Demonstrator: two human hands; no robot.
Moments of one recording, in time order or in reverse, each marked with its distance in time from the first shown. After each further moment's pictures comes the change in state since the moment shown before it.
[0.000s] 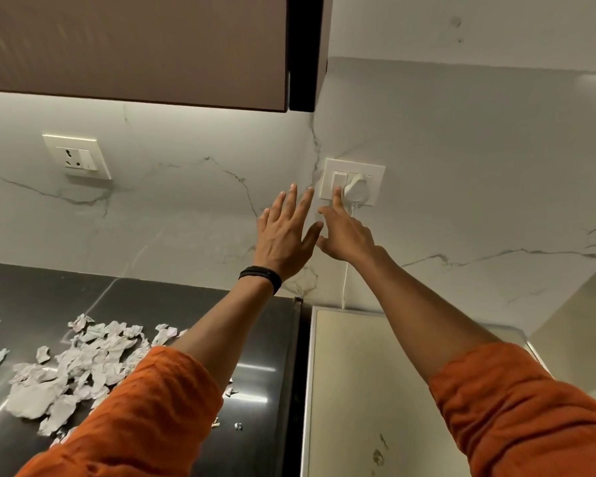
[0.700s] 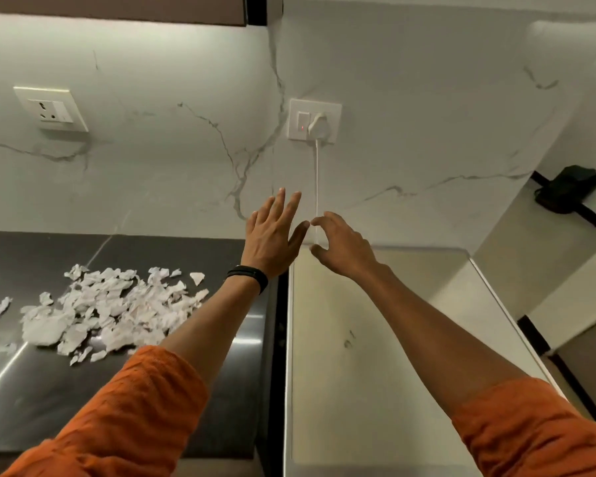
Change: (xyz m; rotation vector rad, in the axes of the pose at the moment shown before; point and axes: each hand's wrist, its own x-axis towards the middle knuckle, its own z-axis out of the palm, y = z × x) left_hand -0.153 0.055 -0.013 -0.051 -0.155 0.016; right_hand -0.203 0.010 0.021 0.139 -0.049 0.119
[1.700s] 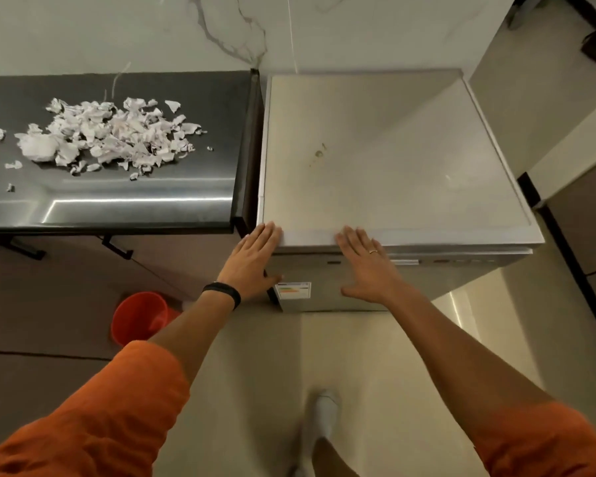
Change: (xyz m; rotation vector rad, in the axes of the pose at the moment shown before) left_hand -0.401 0.034 0.123 0.144 -0.589 0.015; right_hand -0.396 0.142 0.143 -0.260 -0.511 -0.056
